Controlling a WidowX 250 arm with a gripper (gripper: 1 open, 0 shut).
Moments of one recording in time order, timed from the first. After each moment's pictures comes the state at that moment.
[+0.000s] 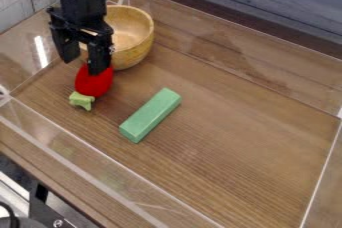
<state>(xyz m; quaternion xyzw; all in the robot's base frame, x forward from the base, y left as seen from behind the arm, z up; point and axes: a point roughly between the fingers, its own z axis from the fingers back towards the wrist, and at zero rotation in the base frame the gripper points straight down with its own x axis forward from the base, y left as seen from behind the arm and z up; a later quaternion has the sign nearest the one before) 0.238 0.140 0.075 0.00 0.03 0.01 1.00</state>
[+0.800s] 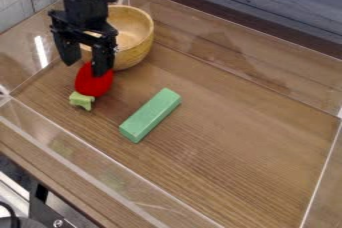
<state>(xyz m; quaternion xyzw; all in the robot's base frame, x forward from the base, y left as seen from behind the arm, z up) 0.244 0.130 0.073 0.00 0.04 0.03 1.00</state>
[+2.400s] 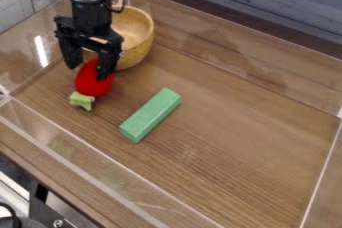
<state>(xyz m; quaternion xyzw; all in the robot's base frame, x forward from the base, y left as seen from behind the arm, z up) 0.256 0.142 0.051 0.03 0.05 0.06 1.00</state>
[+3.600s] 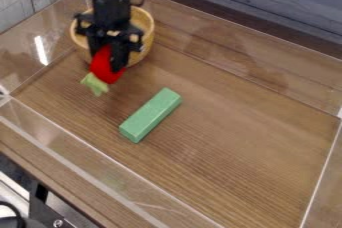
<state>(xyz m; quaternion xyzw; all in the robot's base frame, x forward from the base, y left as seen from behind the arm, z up) 0.276 0.111 0.066 0.01 0.05 0.05 1.00</state>
